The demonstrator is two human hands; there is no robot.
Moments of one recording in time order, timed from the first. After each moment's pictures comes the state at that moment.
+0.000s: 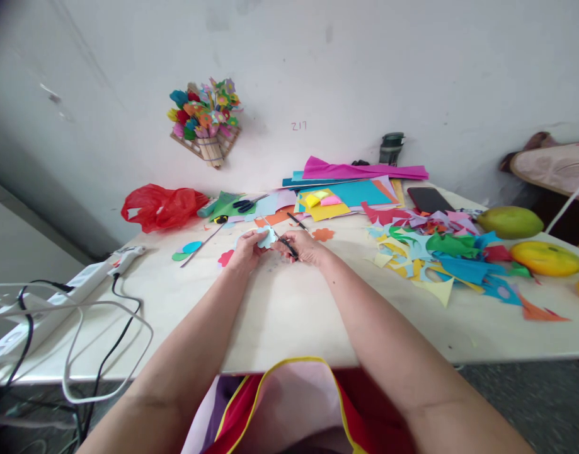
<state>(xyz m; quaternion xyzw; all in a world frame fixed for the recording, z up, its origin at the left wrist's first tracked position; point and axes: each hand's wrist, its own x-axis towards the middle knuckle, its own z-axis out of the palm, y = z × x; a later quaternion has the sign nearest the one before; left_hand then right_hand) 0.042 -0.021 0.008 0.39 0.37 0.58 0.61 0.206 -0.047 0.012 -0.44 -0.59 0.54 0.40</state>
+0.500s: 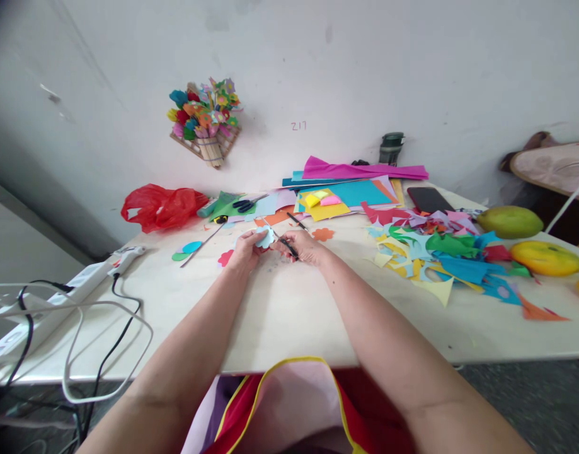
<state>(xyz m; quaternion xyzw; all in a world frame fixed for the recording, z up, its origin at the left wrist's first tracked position) 0.043 -0.020 0.008 0.37 0.36 0.60 0.61 0.206 -0.047 0.013 -0.43 -0.59 0.55 0.41</state>
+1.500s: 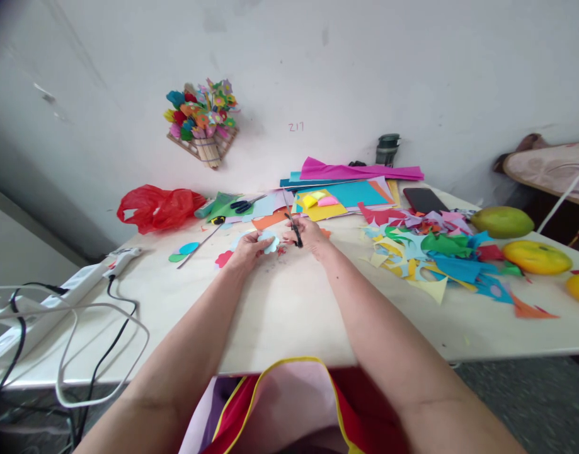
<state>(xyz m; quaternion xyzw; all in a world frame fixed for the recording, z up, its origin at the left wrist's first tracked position) 0.040 -0.018 0.000 0.53 0.34 0.51 0.59 0.222 -0.043 0.025 -0.46 -0.52 0.48 0.54</state>
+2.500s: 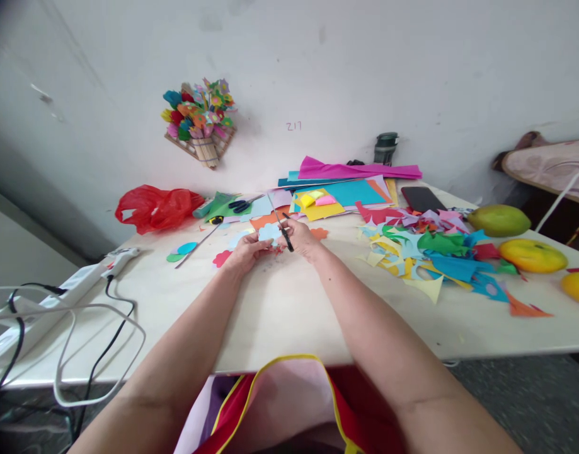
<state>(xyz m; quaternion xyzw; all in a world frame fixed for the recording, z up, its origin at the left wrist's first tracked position) 0.040 -0.026 0.002 0.53 0.33 0.48 0.62 0.210 -0.048 0.028 -0.44 -0.54 0.50 0.52</state>
